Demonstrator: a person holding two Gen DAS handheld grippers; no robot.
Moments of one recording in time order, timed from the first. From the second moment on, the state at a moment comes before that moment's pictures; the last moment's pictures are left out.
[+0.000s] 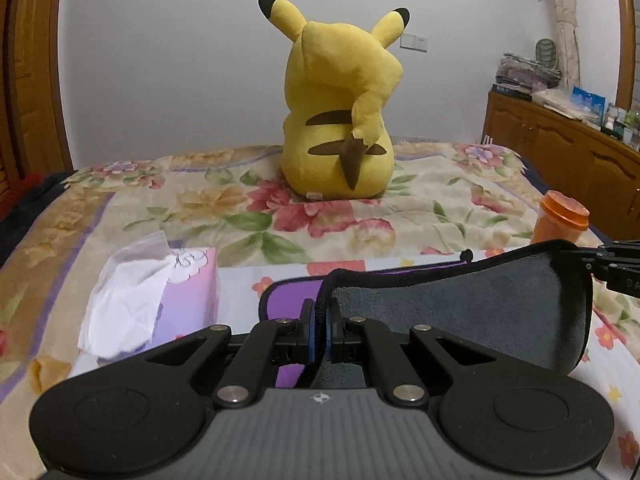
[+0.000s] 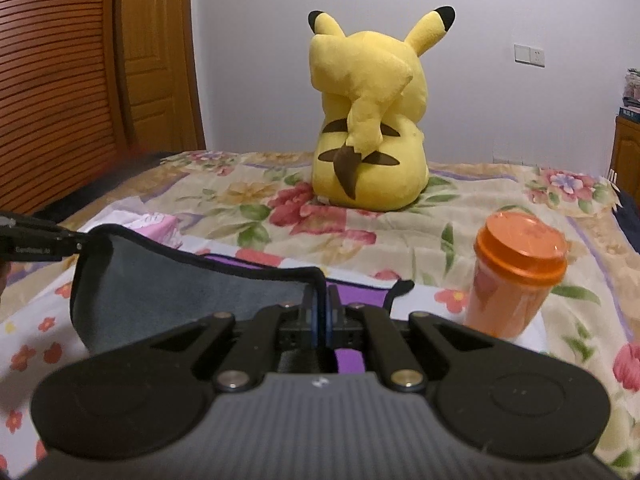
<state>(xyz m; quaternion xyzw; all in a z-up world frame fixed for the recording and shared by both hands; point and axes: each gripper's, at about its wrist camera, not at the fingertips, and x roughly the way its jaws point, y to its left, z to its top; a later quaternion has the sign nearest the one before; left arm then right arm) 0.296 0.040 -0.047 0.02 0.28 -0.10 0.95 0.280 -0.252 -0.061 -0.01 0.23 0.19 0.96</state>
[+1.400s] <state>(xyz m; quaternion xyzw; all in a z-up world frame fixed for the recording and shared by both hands) 0.420 0.033 -0.113 0.05 0.33 -0.05 0.94 0.386 -0.235 -0.128 -0.04 0.27 0.15 0.95</state>
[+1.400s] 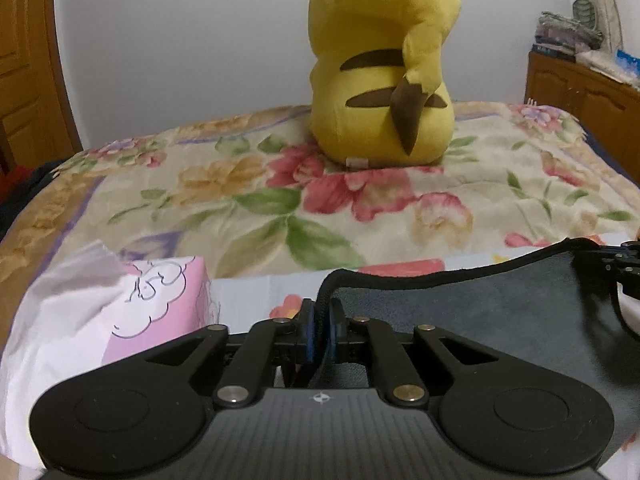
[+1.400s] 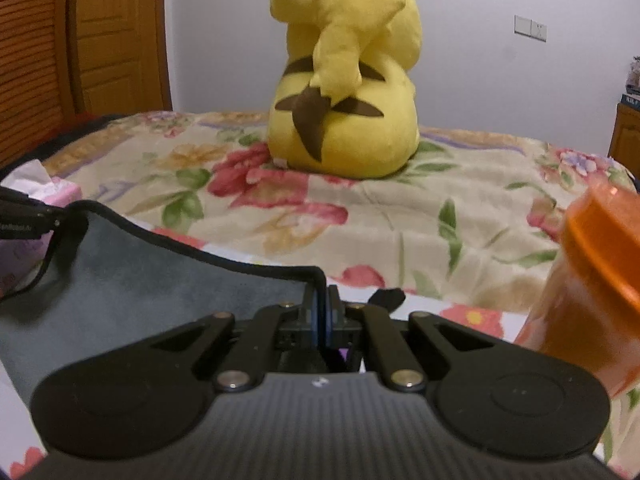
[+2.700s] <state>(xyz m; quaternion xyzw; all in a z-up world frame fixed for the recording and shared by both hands) 0.309 0.013 -0.027 0.07 0.31 -0.08 0.94 0.289 -0.240 -0.061 -0.03 0.29 0.14 0.95</state>
